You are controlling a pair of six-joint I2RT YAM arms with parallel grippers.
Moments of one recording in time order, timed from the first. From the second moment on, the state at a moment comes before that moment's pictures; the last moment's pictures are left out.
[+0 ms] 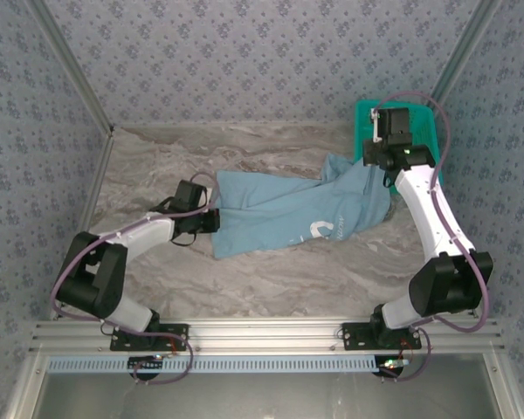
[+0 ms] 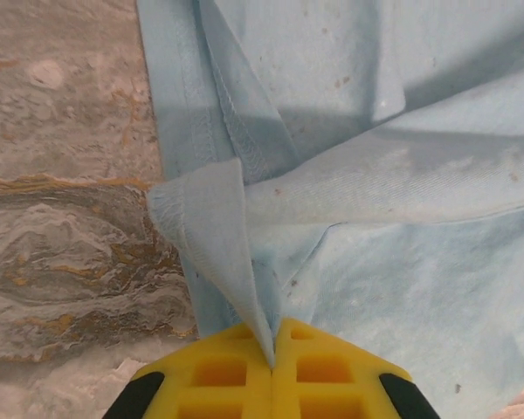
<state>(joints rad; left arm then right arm) -0.40 1.48 0.79 -0.27 0.17 -0.36 0.11 1.47 1.47 -0.71 0.25 -0.06</state>
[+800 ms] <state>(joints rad) -0.22 0.92 1.69 -0.82 0.03 -0.27 0.11 0.98 2.09 -0.84 0.17 -0.05</state>
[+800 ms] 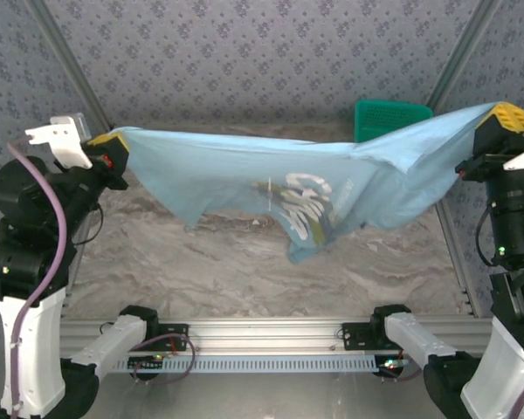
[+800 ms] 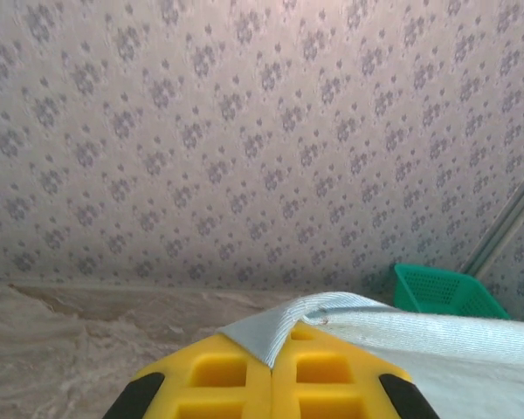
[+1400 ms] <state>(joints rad) -0.06 1.61 2.21 -0.84 0.01 -0.24 0.06 1.57 2.34 -0.63 0.14 -0.07</state>
